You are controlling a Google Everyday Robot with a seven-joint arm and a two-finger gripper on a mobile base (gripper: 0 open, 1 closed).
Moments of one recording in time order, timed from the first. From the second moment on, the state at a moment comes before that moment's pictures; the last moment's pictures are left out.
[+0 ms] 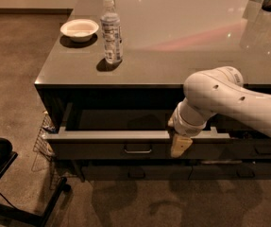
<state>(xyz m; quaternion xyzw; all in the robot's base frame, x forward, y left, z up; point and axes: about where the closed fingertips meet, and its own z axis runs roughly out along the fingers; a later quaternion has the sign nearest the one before) 0.529 -0.147 0.681 -0.68 0.72 0.00 0.13</state>
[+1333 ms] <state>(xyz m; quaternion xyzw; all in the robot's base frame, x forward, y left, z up) 0.516 -0.161 0.654 -0.65 0.76 0.02 0.08</state>
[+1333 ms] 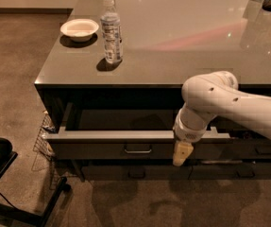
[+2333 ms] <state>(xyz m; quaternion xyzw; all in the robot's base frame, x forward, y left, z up) 0.467 -0.161 0.638 -0.62 0.79 0.05 0.02</state>
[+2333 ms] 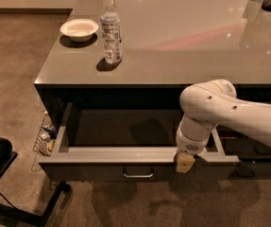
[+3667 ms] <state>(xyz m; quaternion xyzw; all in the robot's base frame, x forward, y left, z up) 0.403 -0.150 0.686 -0.60 0.80 0.03 -0.06</state>
